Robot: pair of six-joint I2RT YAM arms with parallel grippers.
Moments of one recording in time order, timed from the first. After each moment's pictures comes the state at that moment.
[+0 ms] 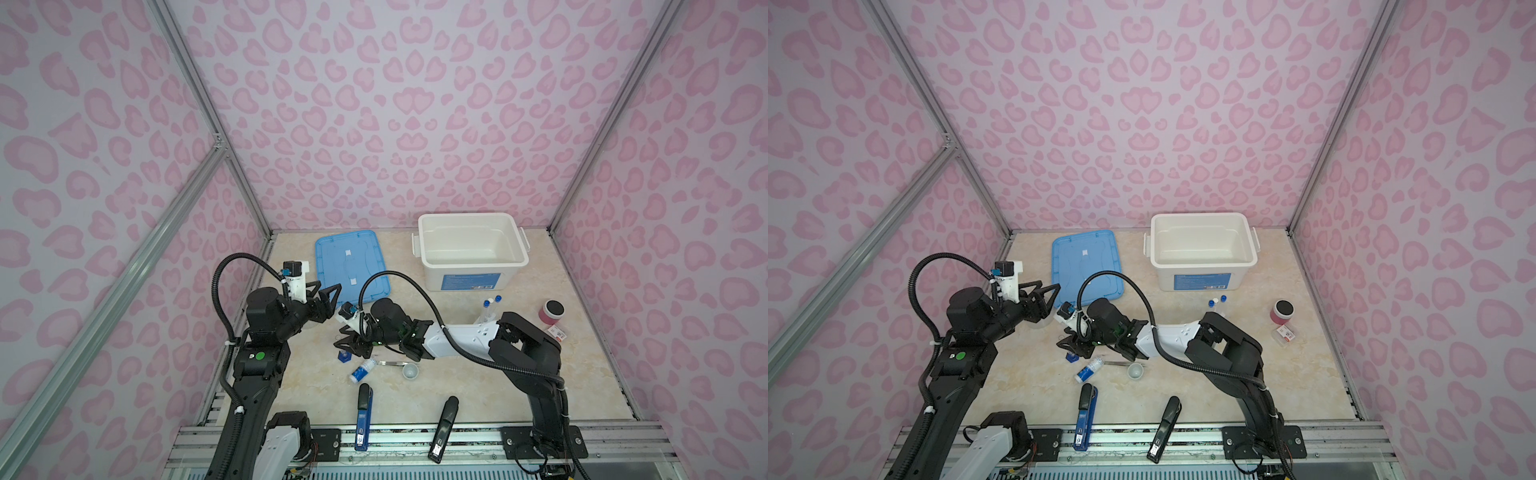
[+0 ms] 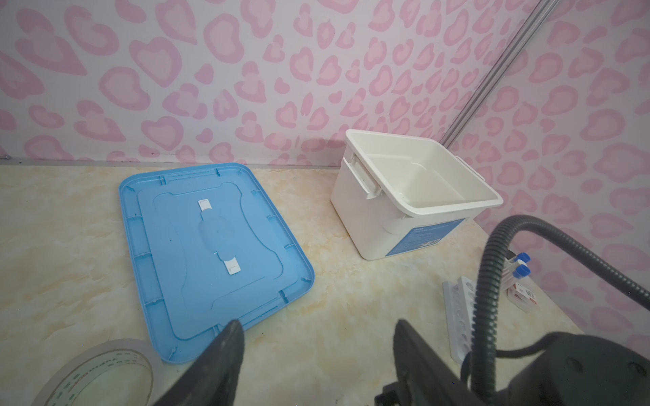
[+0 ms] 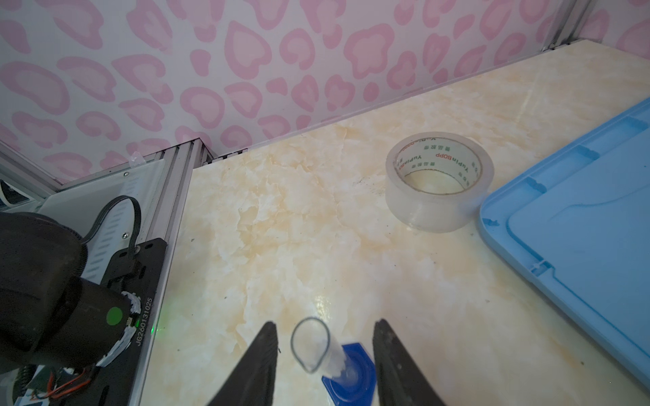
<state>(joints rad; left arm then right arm) 0.01 0.79 0.69 -0.19 0.52 -0.19 1.05 2.02 1.26 0.33 -0.36 0.06</state>
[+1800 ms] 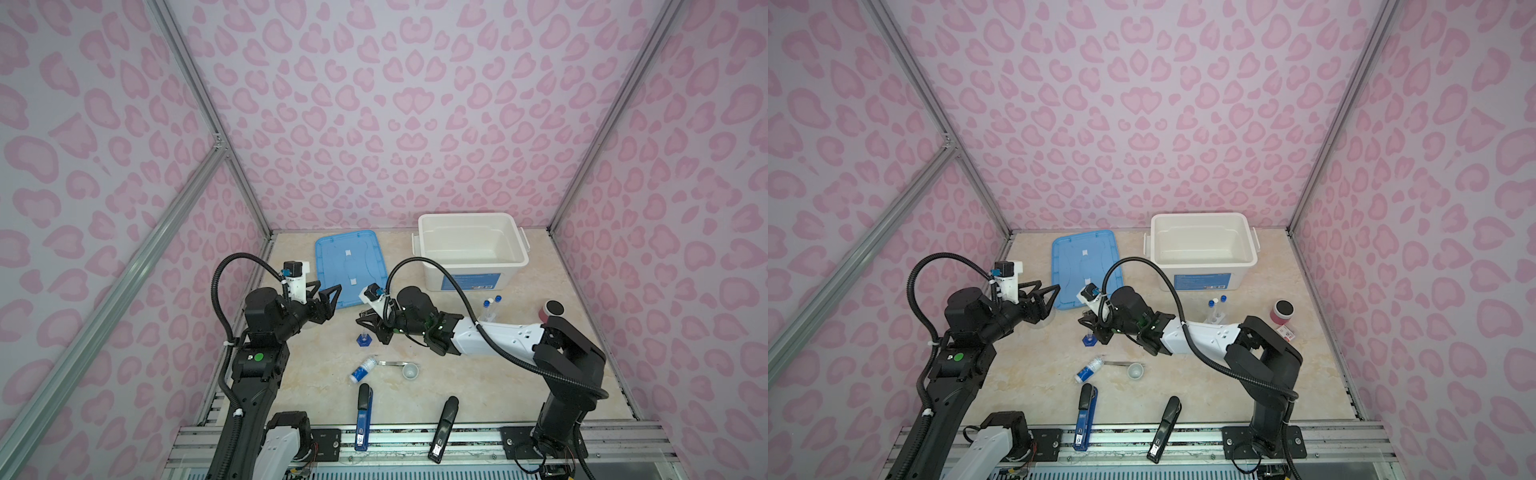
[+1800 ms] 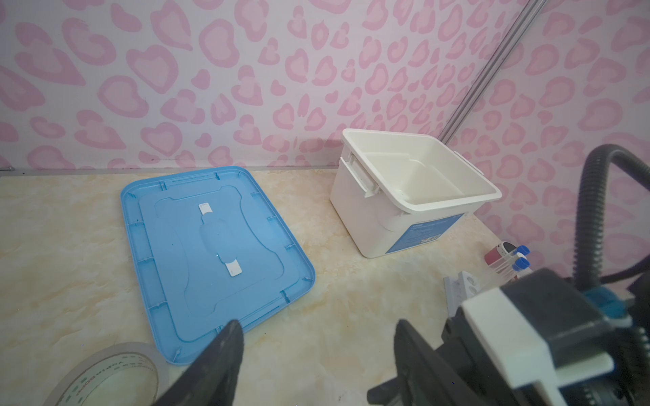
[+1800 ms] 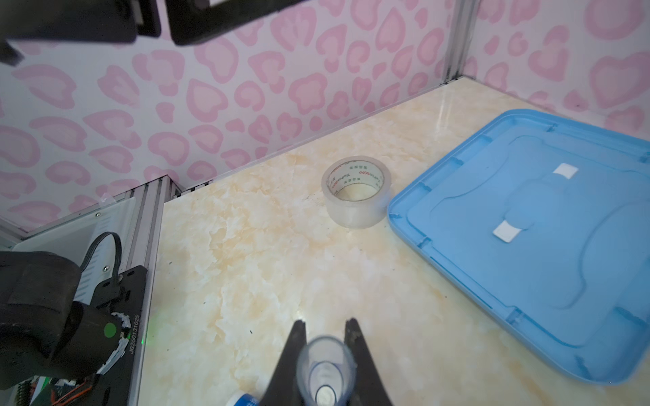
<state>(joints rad) 0.01 0.77 0.71 -0.21 0.53 -0.16 0.96 1.74 1.09 0.28 -0.26 0.09</state>
